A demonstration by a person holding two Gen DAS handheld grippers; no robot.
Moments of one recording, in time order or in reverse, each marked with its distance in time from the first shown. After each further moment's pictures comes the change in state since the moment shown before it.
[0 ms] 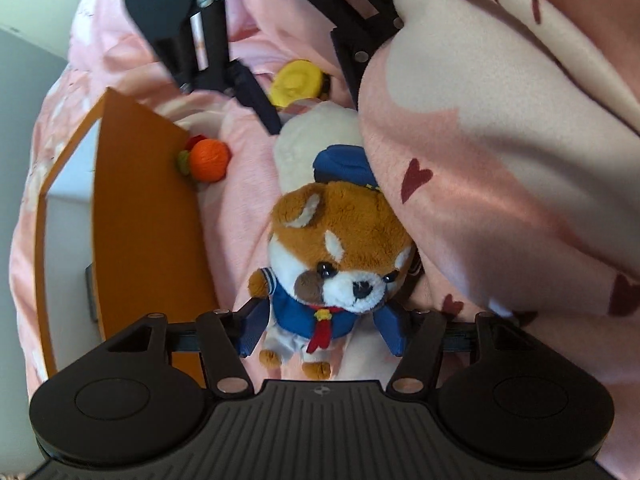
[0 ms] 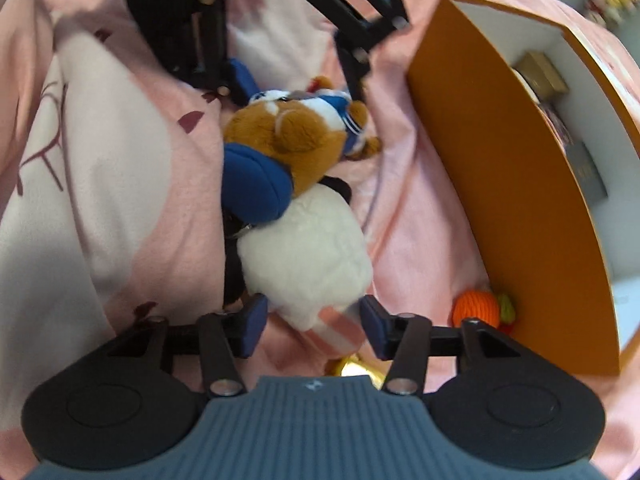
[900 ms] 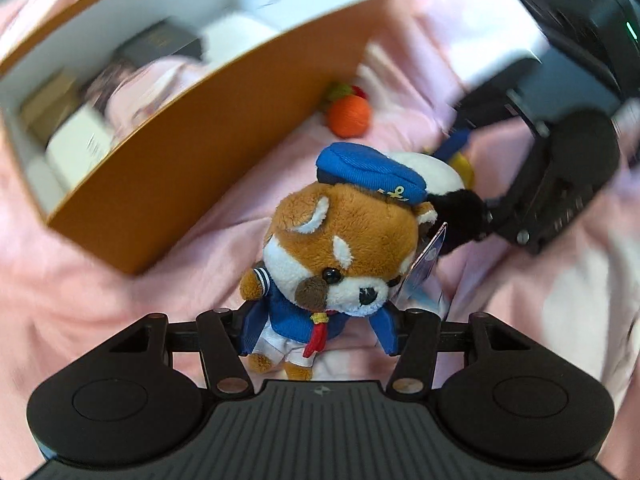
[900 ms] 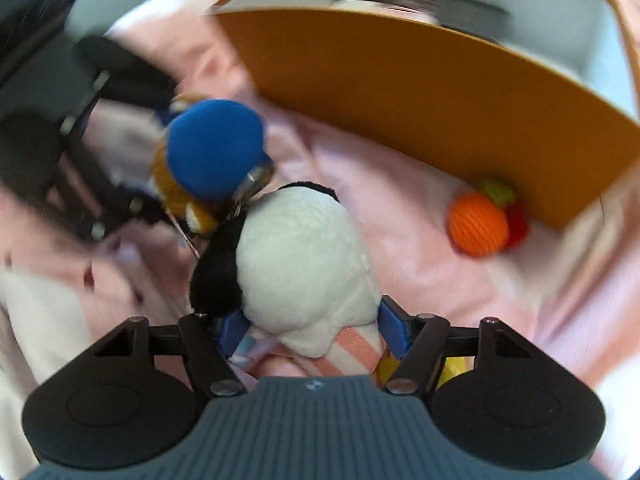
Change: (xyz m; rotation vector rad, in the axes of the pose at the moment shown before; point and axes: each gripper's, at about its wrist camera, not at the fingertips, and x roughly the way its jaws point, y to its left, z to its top) left arm 0.013 0.073 -0.065 -1.177 -0.027 -0.299; right arm 0.009 -0.065 -0.035 0.815 -0.161 0.117
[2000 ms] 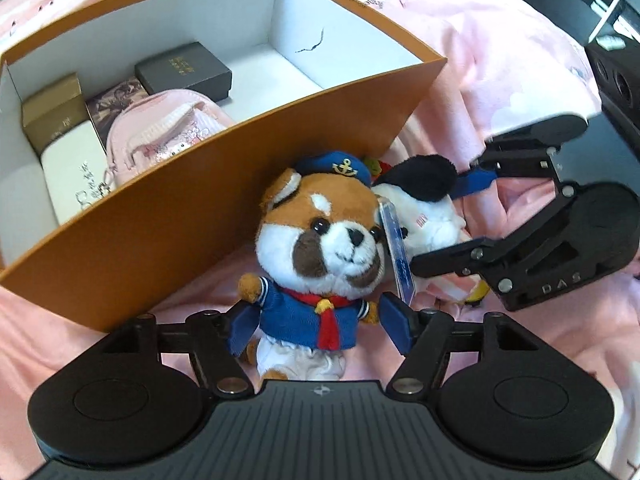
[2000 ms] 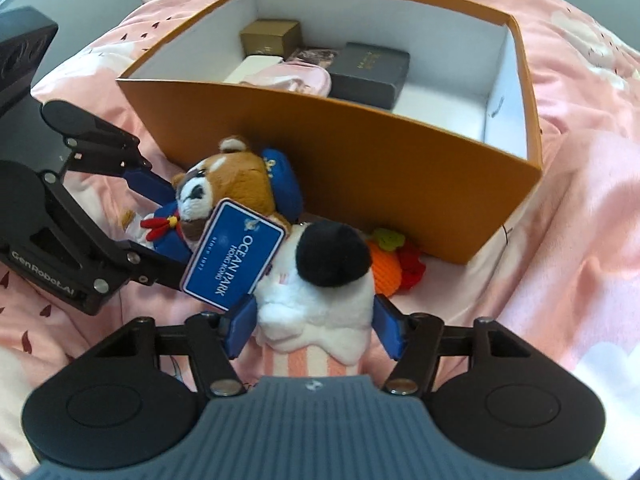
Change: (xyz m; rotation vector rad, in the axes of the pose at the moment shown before) left arm 0.024 -0.001 0.044 -0.127 -0.177 -0.011; right arm -0.013 -0.031 0.010 0.036 -0.146 -0.225
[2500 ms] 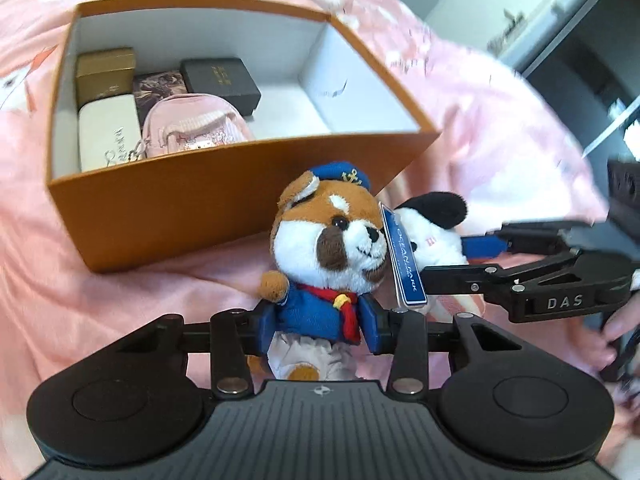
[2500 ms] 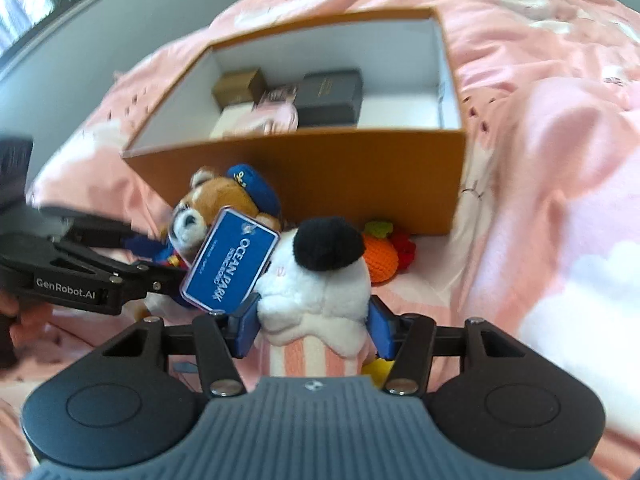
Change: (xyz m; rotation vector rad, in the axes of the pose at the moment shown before) left arm -0.049 -0.001 -0.022 -0.275 -0.148 -0.095; right arm -0.044 -0.005 -0.017 0.256 -0.115 0.036
